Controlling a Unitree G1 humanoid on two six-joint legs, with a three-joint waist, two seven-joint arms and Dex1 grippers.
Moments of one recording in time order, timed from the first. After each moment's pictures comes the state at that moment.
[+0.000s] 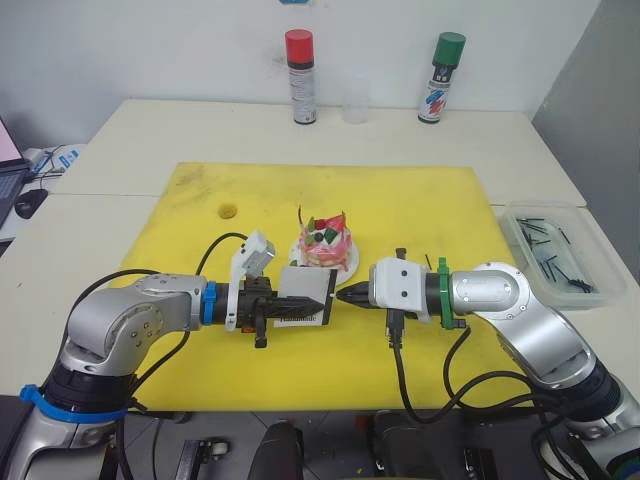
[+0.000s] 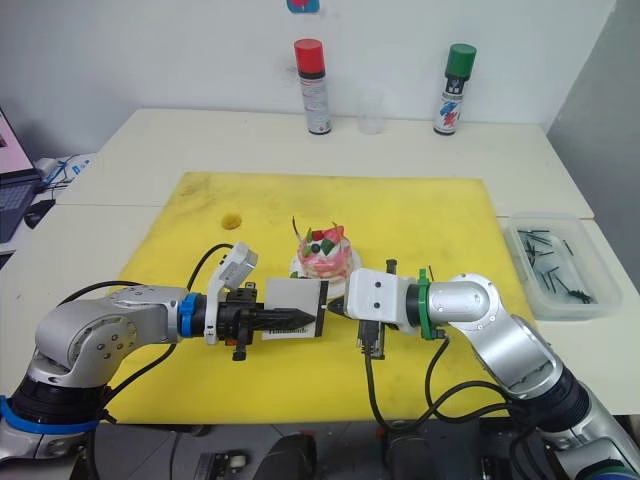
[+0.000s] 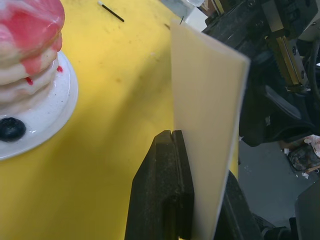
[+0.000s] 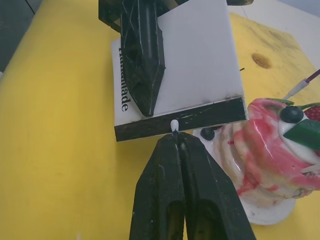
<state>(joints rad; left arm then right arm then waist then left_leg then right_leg) -0.38 0.77 -0.02 -0.32 -0.86 1.06 -0.95 -0.50 -0.62 0.41 -0.54 0.11 0.53 0.92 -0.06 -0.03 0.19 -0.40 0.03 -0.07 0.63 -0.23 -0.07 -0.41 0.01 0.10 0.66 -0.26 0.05</state>
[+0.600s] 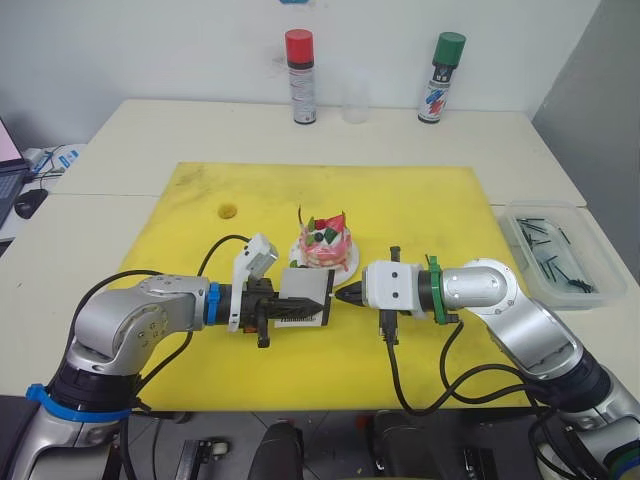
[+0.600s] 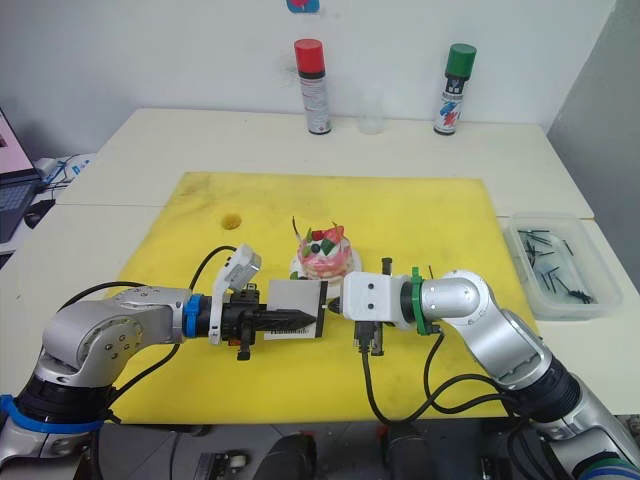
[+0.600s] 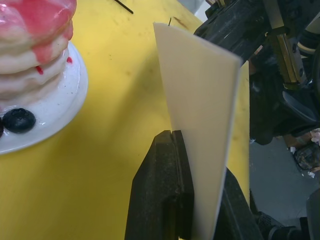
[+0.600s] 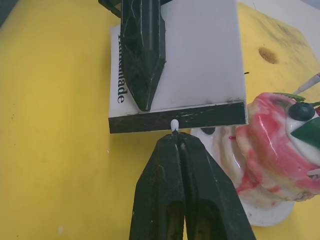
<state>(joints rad) -0.39 0.75 -0.04 -0.30 -0.81 1.06 -0.95 -0.54 -0.62 0.46 -0.46 0.04 0.44 0.96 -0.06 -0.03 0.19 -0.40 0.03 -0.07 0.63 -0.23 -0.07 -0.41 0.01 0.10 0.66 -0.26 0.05</state>
